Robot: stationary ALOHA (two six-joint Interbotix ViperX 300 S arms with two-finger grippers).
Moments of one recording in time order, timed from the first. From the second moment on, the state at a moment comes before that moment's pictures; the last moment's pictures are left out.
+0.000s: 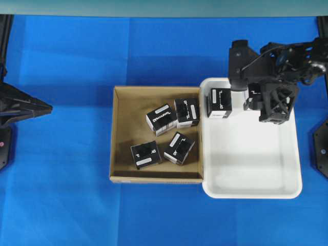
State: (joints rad) left arm 0.01 -1.04 0.97 0.01 0.27 -0.10; right arm -0.36 -0.32 0.72 0.04 0.89 -0.33
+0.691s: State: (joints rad) left arm 0.01 -1.04 0.97 0.01 0.27 -0.10; right arm -0.38 -0.19 0.84 0.02 0.64 -0.35
